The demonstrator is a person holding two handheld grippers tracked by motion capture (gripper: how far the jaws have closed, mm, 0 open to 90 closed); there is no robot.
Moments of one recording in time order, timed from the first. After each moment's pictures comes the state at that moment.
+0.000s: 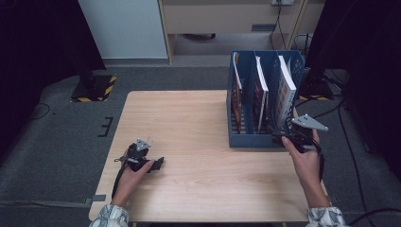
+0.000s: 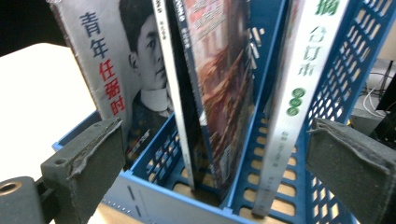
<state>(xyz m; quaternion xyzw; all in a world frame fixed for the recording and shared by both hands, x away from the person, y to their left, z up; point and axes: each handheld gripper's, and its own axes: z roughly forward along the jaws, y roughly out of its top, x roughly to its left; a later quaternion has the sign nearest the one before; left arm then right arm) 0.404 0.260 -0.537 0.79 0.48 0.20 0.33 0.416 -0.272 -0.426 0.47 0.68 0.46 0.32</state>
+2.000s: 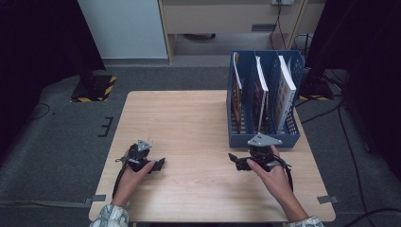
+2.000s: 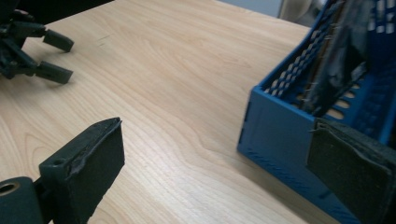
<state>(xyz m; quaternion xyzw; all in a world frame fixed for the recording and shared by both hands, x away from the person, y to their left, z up) 0.403 0.257 -0.537 0.79 0.48 0.20 0.33 0.379 -0.164 -0.457 0.37 0.79 0.46 0.19</state>
